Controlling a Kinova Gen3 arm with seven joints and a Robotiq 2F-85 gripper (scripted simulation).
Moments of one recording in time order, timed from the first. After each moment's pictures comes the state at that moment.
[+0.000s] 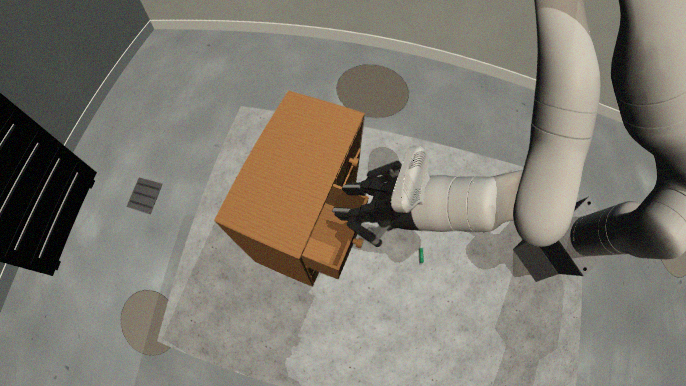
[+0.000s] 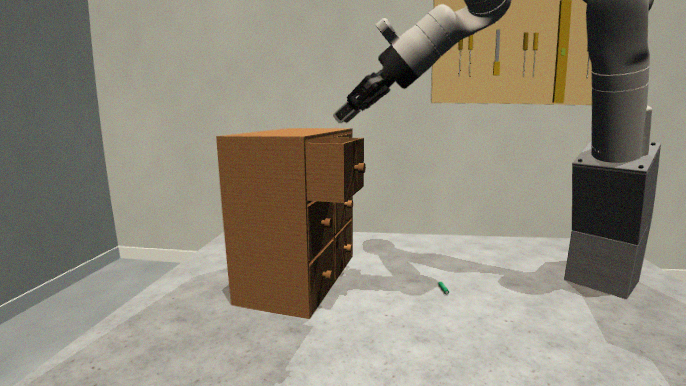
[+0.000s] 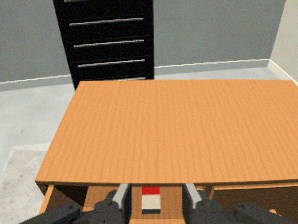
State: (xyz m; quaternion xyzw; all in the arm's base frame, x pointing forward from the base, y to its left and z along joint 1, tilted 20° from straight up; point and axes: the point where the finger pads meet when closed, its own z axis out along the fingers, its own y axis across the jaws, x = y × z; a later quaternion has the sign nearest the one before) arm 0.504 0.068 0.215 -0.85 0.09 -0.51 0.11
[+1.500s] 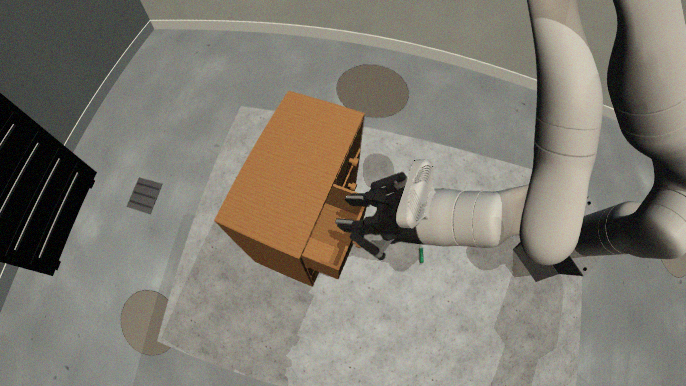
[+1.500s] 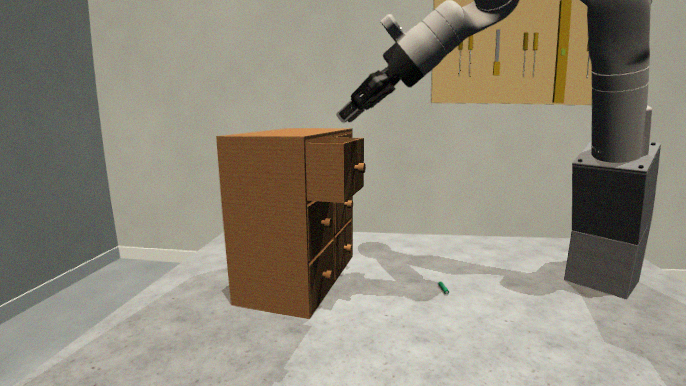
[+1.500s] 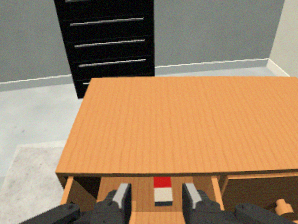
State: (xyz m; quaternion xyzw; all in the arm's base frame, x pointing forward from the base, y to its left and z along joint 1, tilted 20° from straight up) arm 0.493 0.085 0.219 -0.85 0.10 -0.51 0.11
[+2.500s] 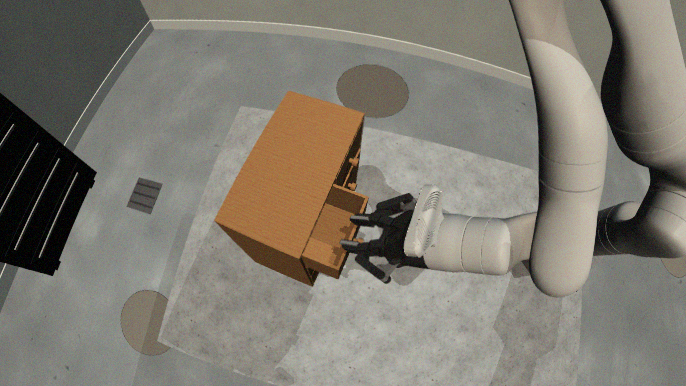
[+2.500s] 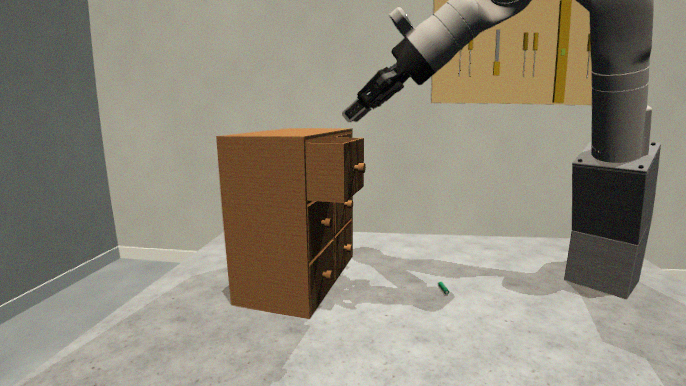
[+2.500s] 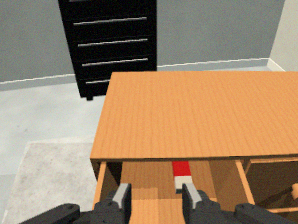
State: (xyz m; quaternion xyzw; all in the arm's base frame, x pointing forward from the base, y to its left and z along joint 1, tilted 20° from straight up) arm 0.476 0.114 0.225 -0.85 0.10 -0.51 0.11
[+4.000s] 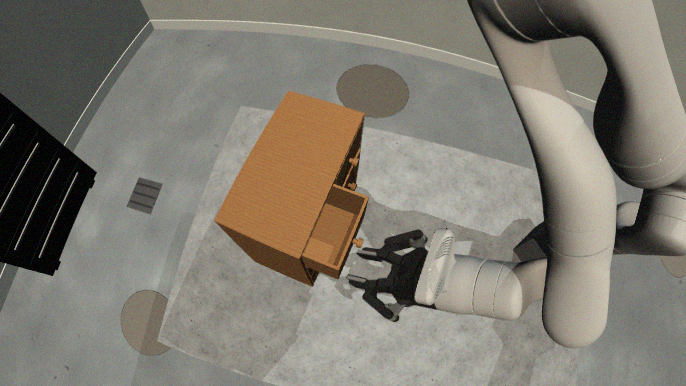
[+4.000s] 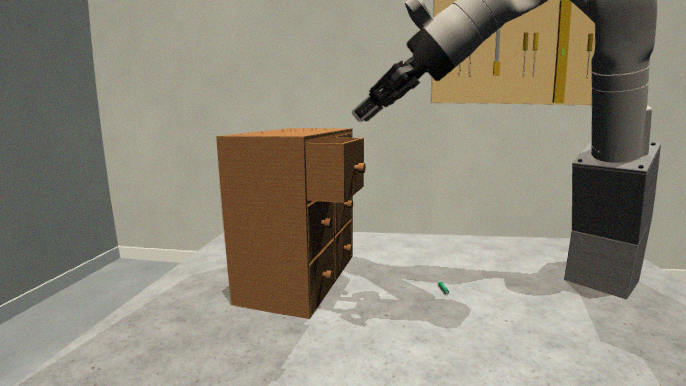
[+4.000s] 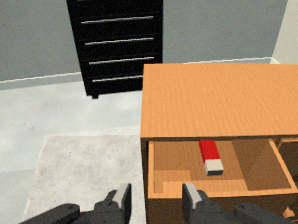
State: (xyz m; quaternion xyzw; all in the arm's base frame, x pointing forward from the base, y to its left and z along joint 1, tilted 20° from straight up) arm 0.448 0.163 0.234 -0.85 0.10 -0.51 0.11
